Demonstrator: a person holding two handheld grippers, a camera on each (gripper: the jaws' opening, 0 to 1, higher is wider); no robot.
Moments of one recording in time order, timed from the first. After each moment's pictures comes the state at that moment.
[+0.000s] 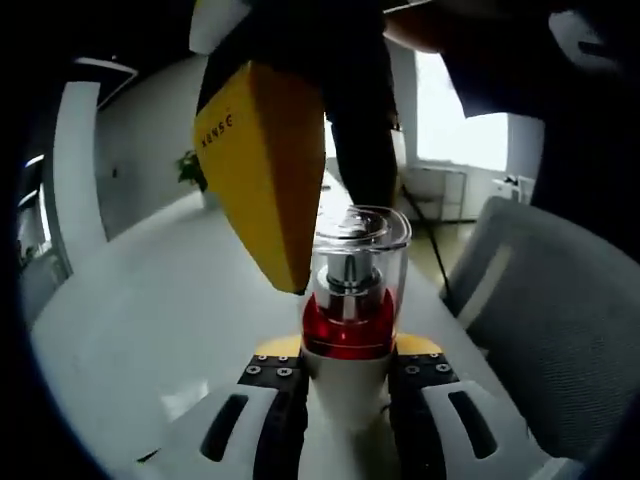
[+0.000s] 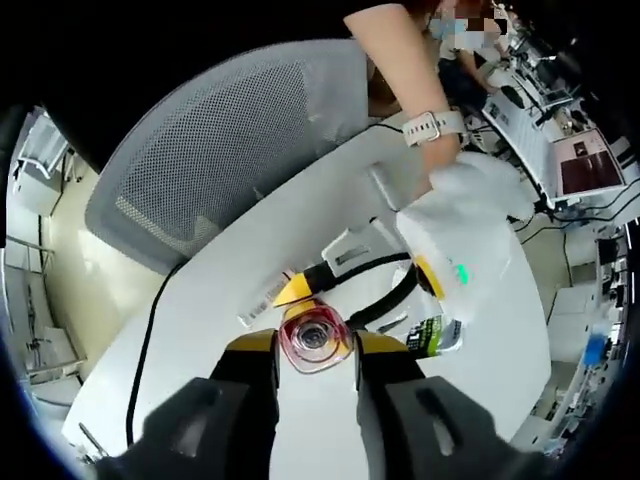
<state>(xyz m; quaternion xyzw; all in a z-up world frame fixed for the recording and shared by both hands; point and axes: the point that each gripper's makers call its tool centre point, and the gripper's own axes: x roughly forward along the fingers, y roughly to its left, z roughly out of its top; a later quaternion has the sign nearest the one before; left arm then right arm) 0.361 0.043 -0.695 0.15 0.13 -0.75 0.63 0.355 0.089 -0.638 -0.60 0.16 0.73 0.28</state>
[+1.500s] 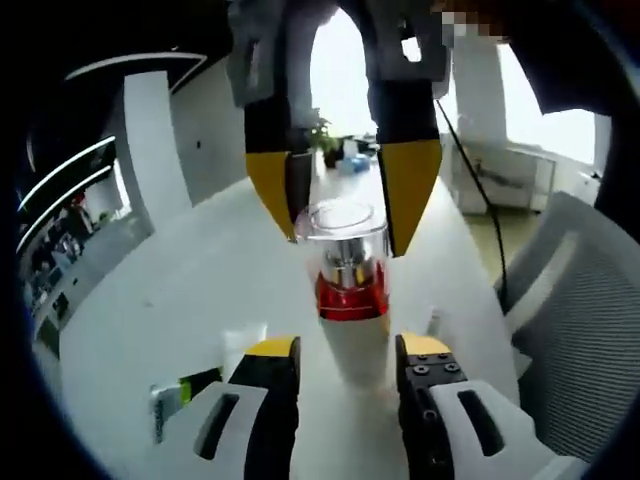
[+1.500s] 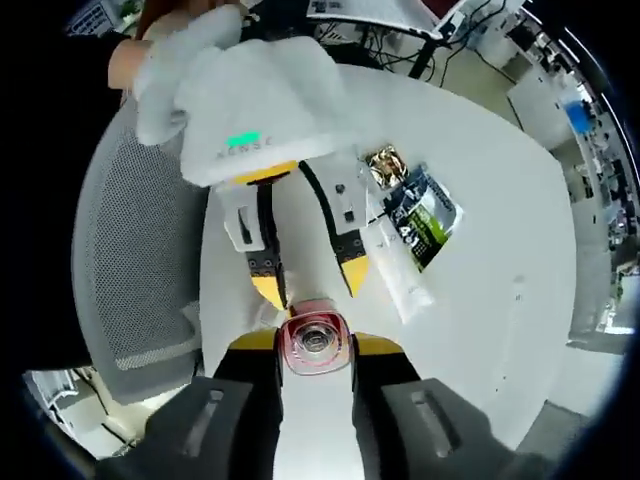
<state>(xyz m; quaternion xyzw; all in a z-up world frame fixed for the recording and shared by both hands) 0.379 0.087 -0.689 0.18 0.17 -0.57 0.78 0.376 0.092 -0.642 -0.47 0.45 0.52 0.55</state>
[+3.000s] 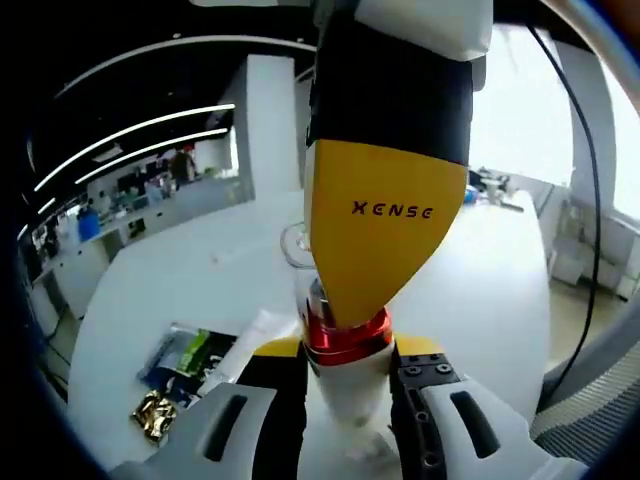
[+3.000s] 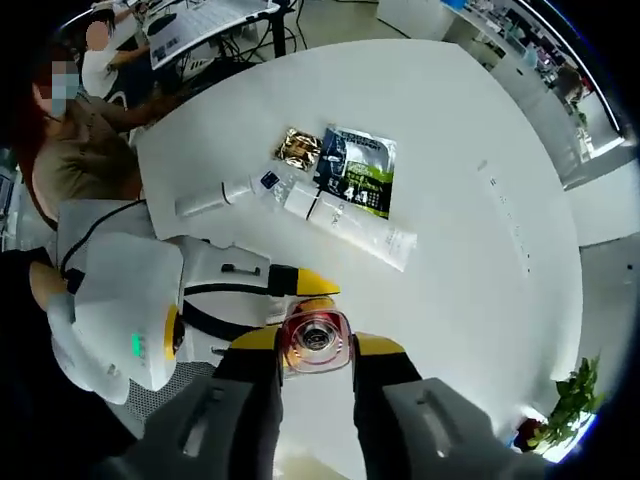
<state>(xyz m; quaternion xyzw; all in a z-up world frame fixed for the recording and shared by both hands) 0.392 0.070 -0.692 0.08 0.18 -0.37 0.91 0.388 0.086 -0.642 -0.36 0.55 0.37 0.66</state>
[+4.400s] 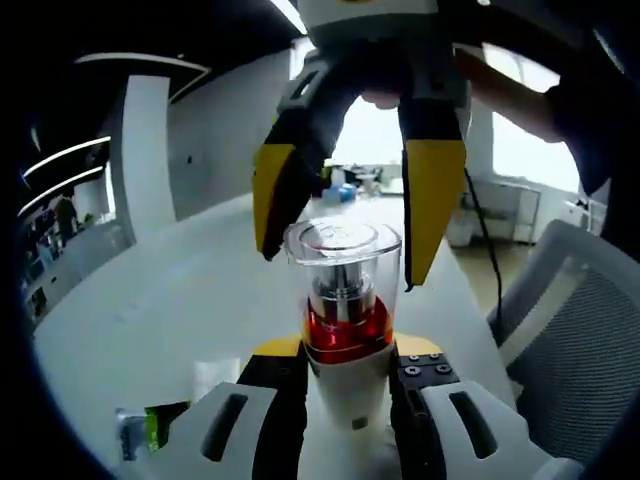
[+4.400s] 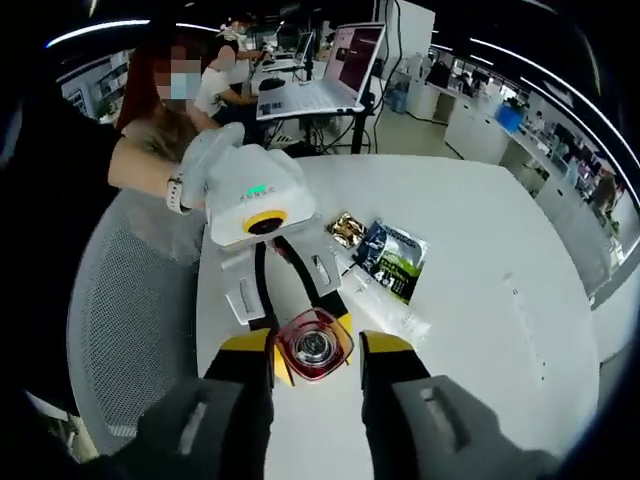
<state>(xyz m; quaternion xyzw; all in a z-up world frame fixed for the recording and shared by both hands) 0.380 0.050 -0.689 0.12 0.13 -0.63 0.75 0.389 0.083 -0.635 -0.28 0.32 0.56 0.71</state>
